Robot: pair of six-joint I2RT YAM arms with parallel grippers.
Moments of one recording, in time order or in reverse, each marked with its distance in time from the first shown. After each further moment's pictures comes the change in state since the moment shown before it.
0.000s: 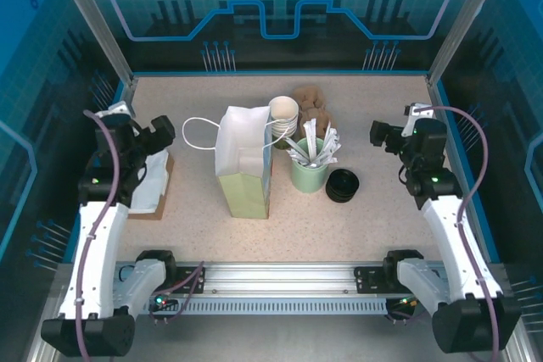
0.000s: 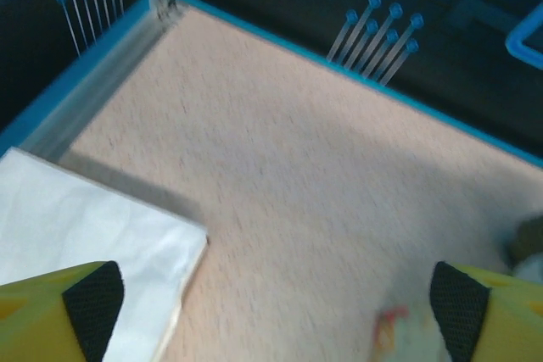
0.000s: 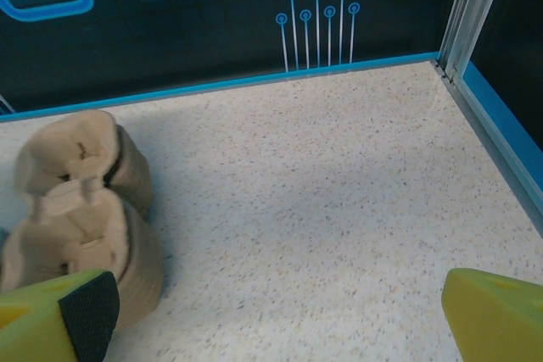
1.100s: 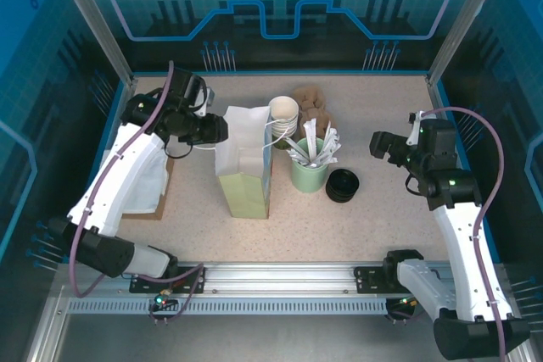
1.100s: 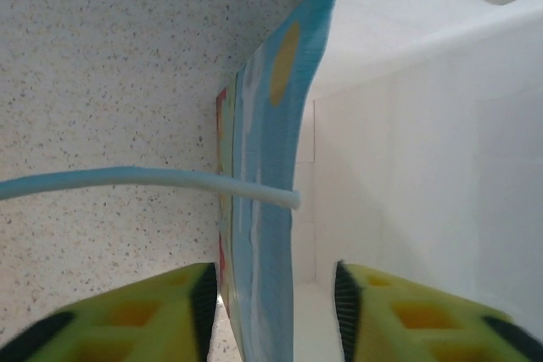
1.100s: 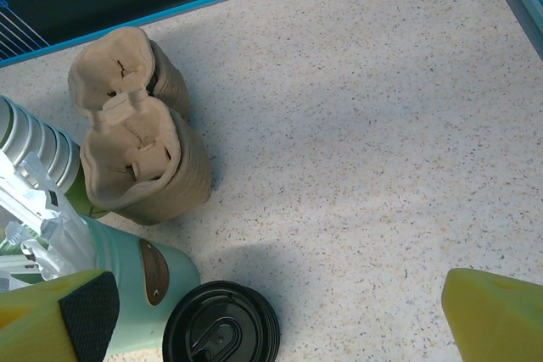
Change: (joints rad) left arm -0.389 0.527 0.508 -0.471 0.220 0.000; right arm 0.021 -0.031 0.180 -0.421 -0.073 0.122
